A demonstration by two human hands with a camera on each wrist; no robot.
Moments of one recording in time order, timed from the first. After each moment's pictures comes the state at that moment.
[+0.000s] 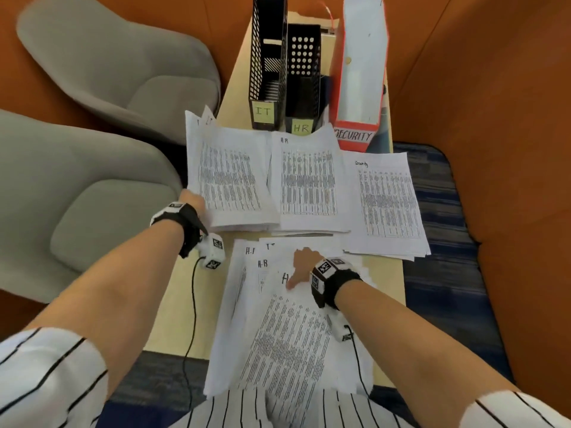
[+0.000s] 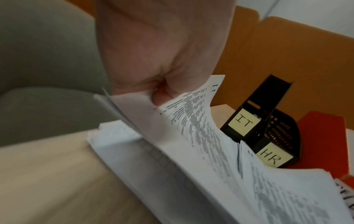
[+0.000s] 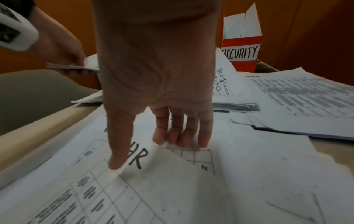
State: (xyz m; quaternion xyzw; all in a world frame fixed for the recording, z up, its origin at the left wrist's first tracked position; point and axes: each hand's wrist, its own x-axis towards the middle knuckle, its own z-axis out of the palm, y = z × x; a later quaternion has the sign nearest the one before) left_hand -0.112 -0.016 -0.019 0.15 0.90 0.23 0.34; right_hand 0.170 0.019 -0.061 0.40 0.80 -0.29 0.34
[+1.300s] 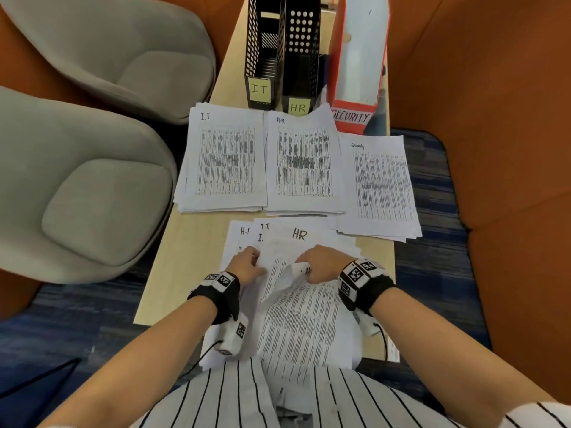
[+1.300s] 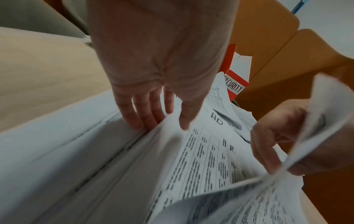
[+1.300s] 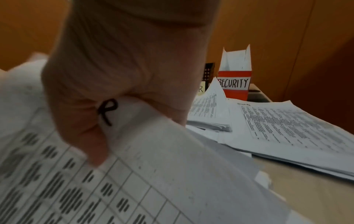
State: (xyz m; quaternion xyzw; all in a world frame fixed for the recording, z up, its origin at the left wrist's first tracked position) left_hand 0.053 -0.119 -0.081 0.38 0.79 0.14 0.47; right_hand 0.235 -0.001 -0.020 0.27 0.85 -0.33 0.32
